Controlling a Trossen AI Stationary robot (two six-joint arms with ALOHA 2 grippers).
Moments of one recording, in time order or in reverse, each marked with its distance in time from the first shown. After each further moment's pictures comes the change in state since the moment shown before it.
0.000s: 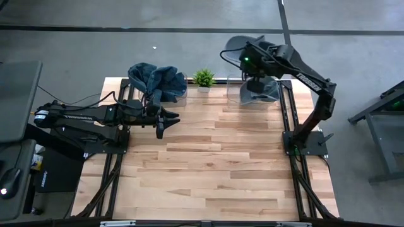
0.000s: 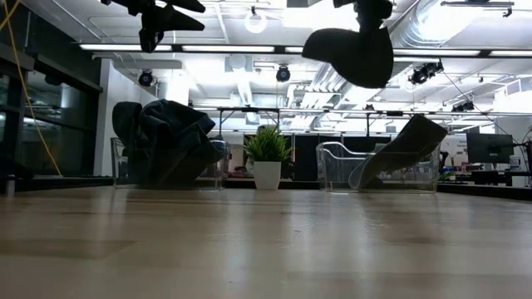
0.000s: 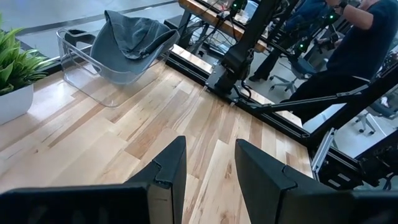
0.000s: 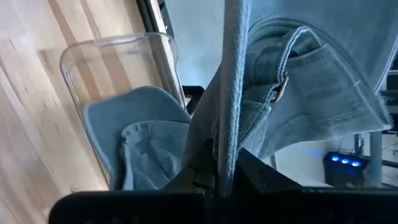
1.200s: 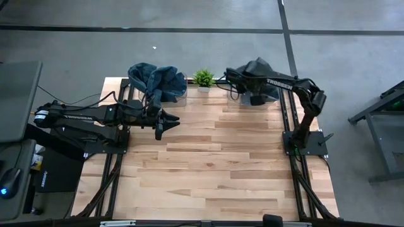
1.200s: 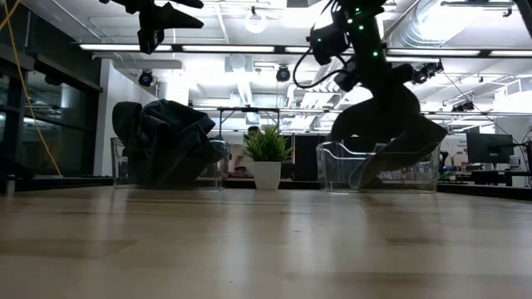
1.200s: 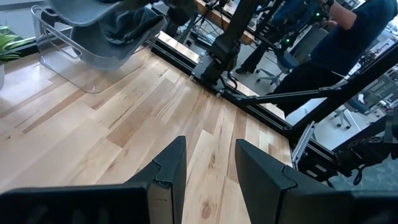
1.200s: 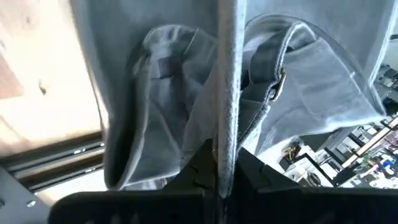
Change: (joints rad) left arm 0.000 0.000 0.000 -0.010 0.070 -0.053; right arm -0.050 0.112 -0.443 0.000 0.114 -0.132
